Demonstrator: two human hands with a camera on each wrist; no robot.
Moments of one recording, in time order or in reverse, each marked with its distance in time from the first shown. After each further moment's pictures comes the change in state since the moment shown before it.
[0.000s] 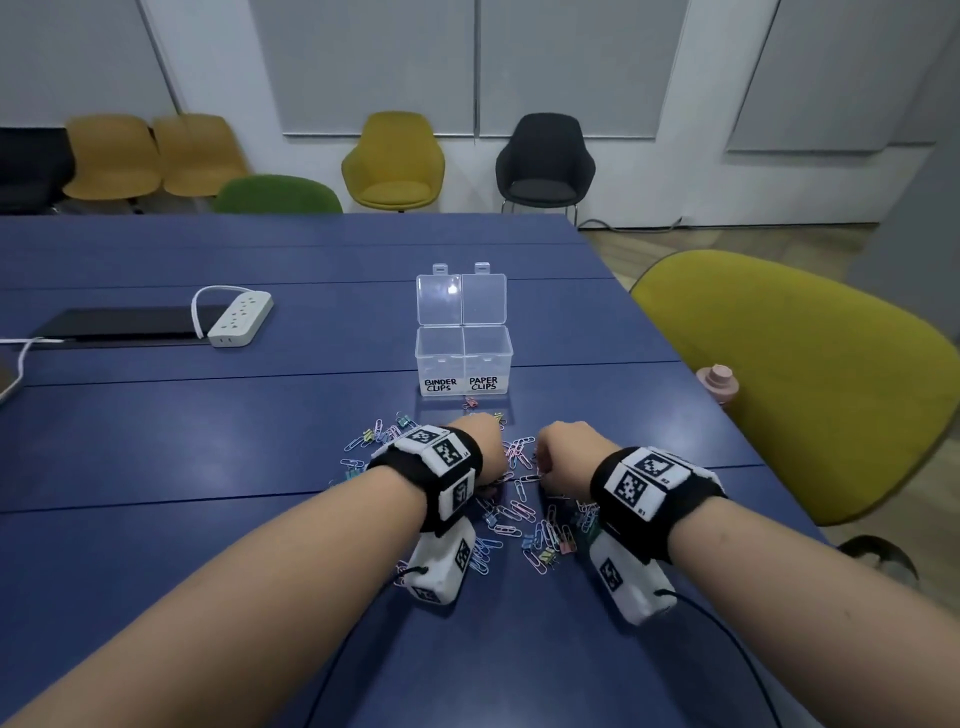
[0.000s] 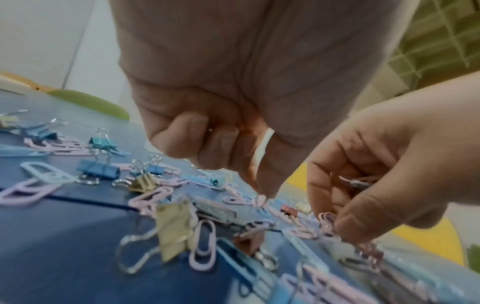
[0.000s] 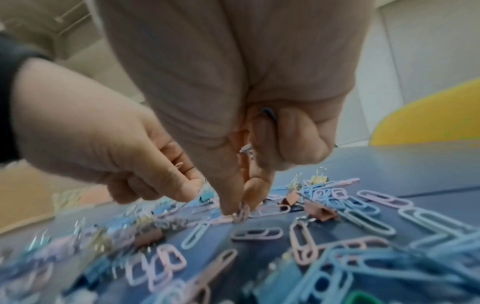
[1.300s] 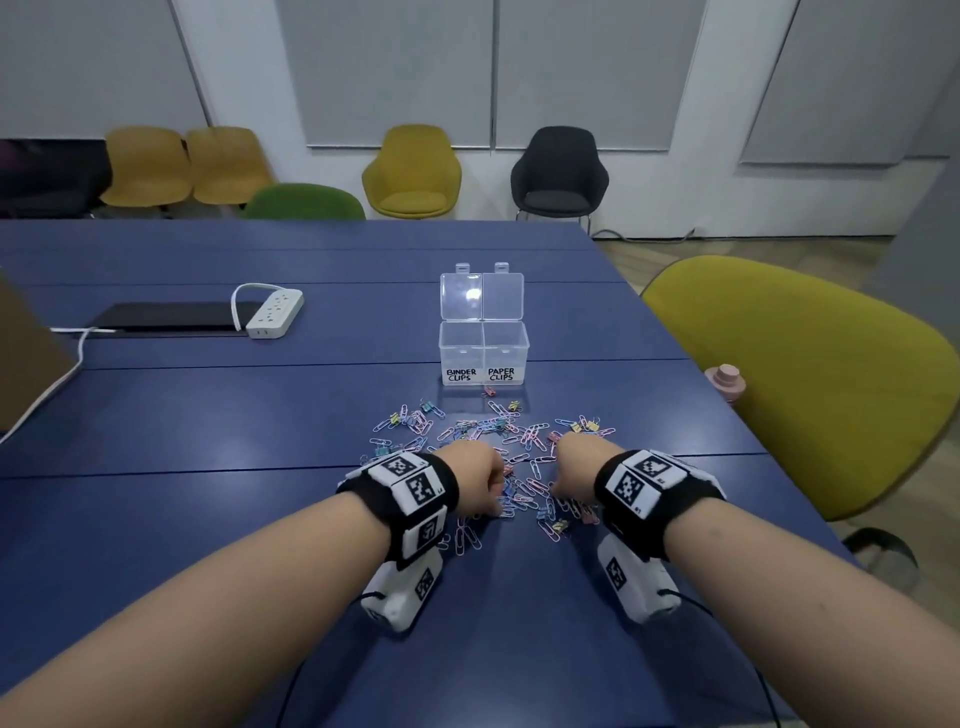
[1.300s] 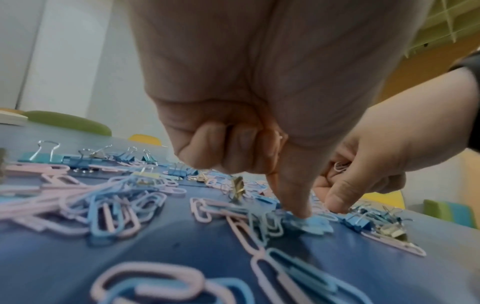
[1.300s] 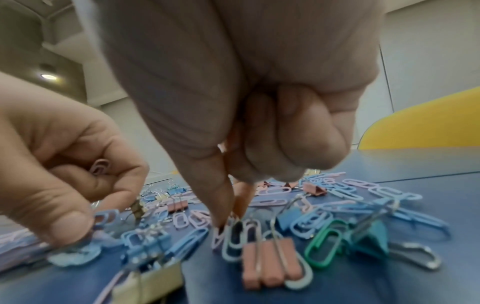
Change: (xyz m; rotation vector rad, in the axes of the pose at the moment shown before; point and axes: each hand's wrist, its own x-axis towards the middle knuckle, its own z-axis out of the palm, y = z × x) left_hand -0.058 -0.032 0.025 -0.036 -0.020 0.199; right_hand -0.026 -0.016 0.015 -0.080 -0.070 0.094
